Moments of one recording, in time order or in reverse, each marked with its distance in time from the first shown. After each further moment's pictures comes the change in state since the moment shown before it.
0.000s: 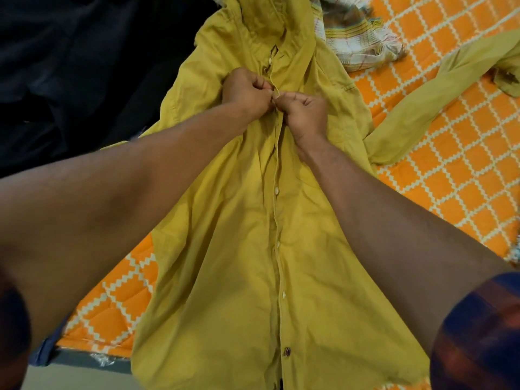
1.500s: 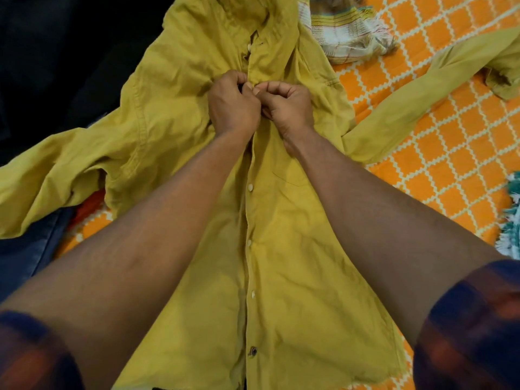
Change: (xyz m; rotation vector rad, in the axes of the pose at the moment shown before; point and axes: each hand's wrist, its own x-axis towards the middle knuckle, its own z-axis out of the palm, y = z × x) left_hand -0.027 -0.008 0.039 0.087 0.407 0.064; right_hand 0.013 0.005 -0.015 0.085 -0.192 0.019
